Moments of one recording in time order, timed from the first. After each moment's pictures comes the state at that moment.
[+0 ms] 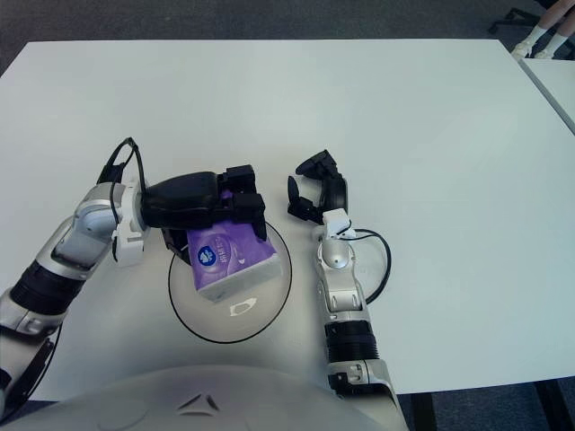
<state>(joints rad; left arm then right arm) -0.34 0.51 -0.33 -0.21 0.17 -0.61 -0.71 -0.07 0.07 0.02 0.12 -0.14 -0.19 -0.16</state>
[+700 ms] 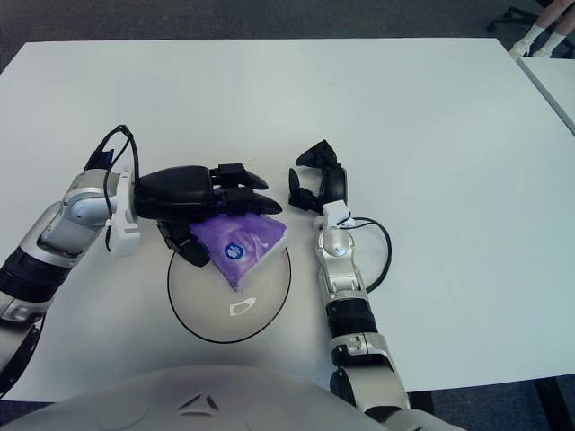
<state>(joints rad) -0.43 0.61 -0.33 -0.19 0.16 -0.64 -0.80 -0.22 0.04 -0.02 0.37 -0.13 -0.39 -0.18</state>
